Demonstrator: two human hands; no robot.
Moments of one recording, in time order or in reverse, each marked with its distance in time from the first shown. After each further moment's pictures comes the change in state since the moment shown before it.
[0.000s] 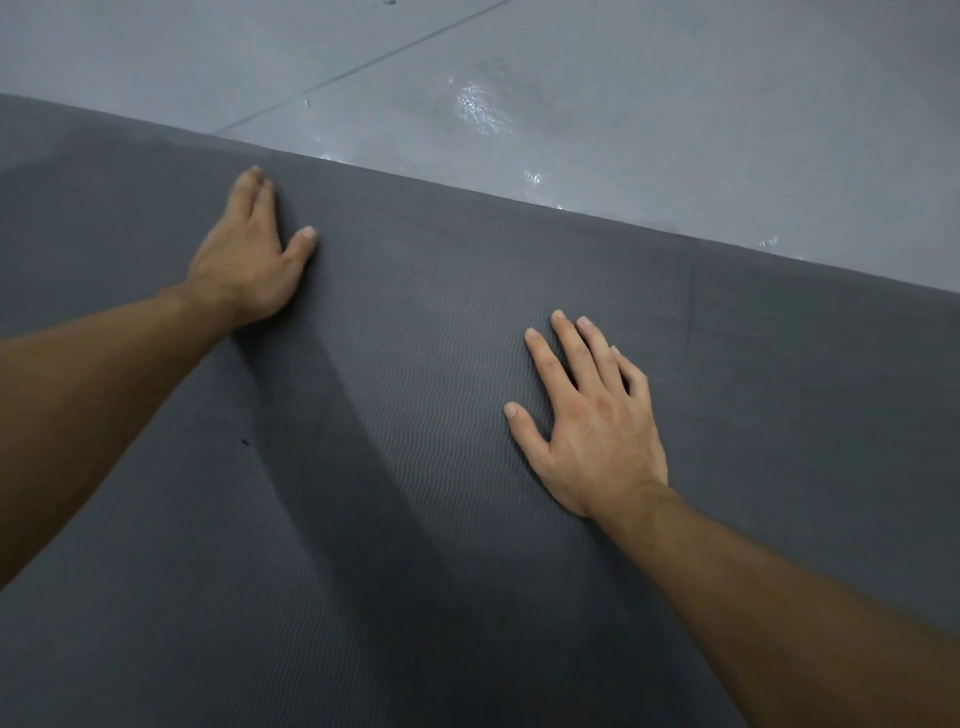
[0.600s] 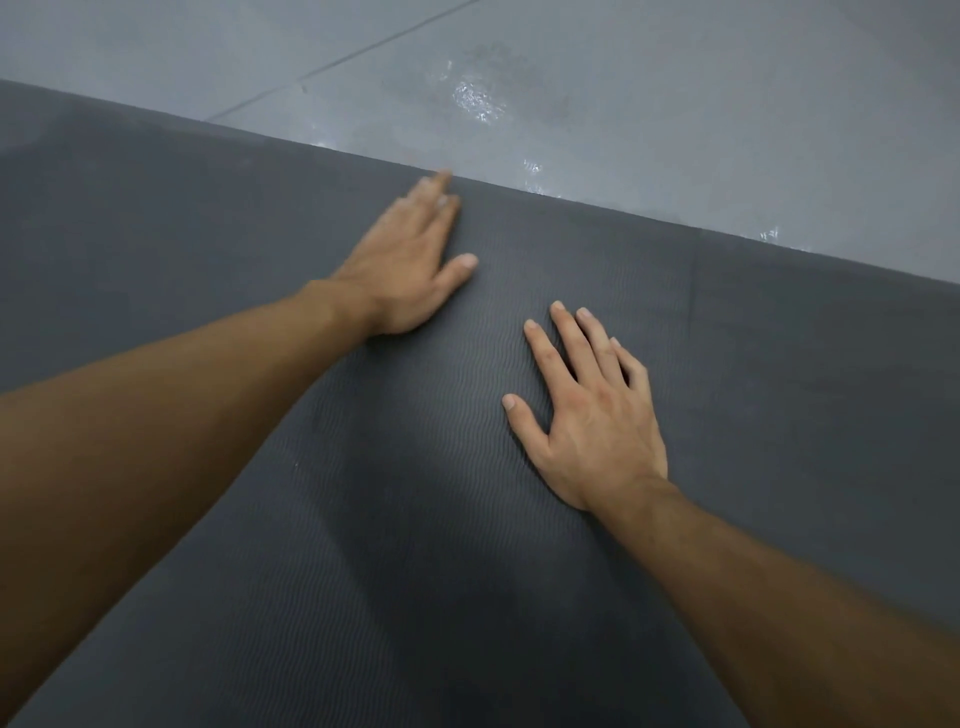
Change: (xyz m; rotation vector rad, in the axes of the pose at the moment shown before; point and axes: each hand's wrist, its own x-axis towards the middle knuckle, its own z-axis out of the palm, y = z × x) left_hand -0.018 0.121 0.029 0.063 -0.107 0.468; right_hand -0.001 -0.002 -0.001 0.000 -0.003 0.008
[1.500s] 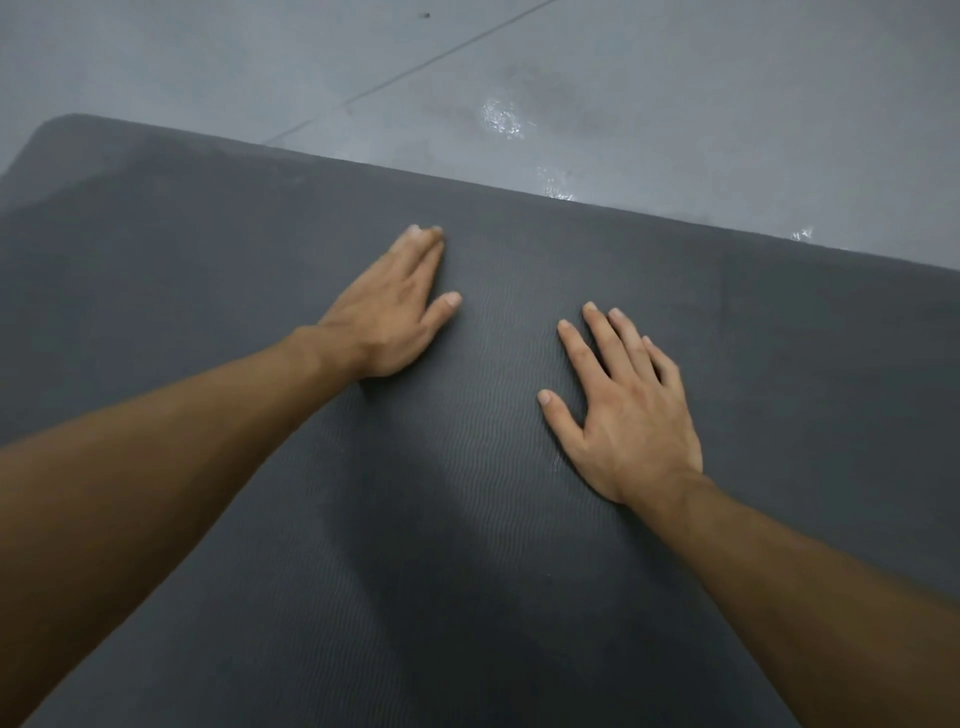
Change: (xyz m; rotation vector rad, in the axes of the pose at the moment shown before) left_hand -0.057 -0.030 0.001 0.011 -0.044 -0.052; right_hand -0.001 -0.001 -0.002 0.013 0.012 -0.008
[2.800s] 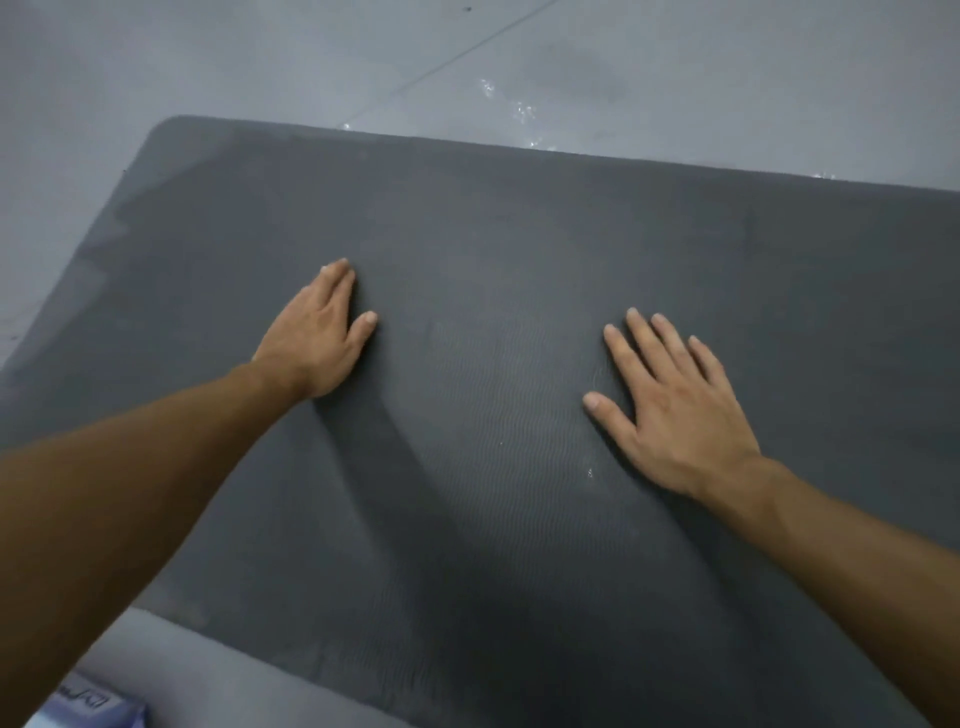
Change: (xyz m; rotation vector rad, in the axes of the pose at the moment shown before) left_hand -0.143 -0.076 0.008 0.076 0.041 -0.273; right_hand -0.080 -0.006 -0.001 0.022 -0.102 -0.038
